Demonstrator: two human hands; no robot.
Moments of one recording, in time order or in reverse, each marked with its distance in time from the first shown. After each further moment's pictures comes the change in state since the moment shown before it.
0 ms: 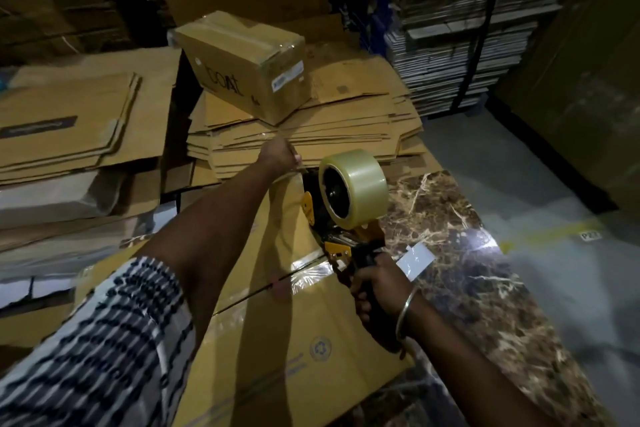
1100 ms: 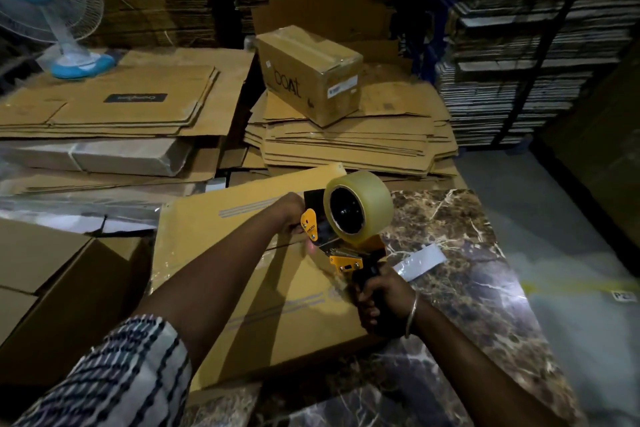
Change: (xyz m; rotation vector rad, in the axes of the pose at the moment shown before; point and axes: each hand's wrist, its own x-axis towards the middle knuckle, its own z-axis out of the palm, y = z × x) left_hand -0.195 -0.047 0.002 -0.404 -0.137 -0.360; right_hand -0.044 0.045 0.000 -0.043 -0.414 0.102
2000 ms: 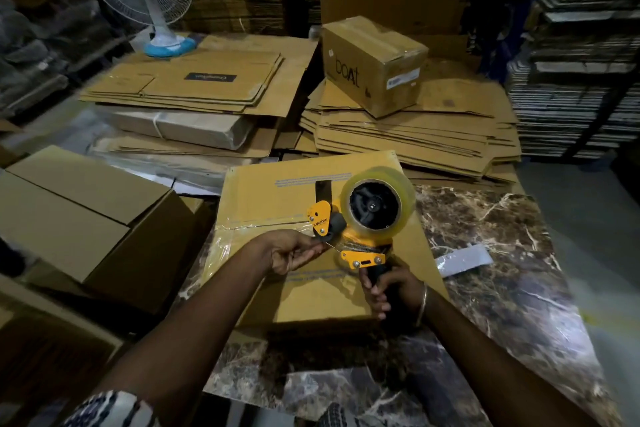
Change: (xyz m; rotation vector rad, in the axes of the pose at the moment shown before) left_hand -0.122 -0.100 -0.010 -0.944 -0.170 -0.471; right_hand 0.016 0.033 0.019 0.004 -0.444 0.160
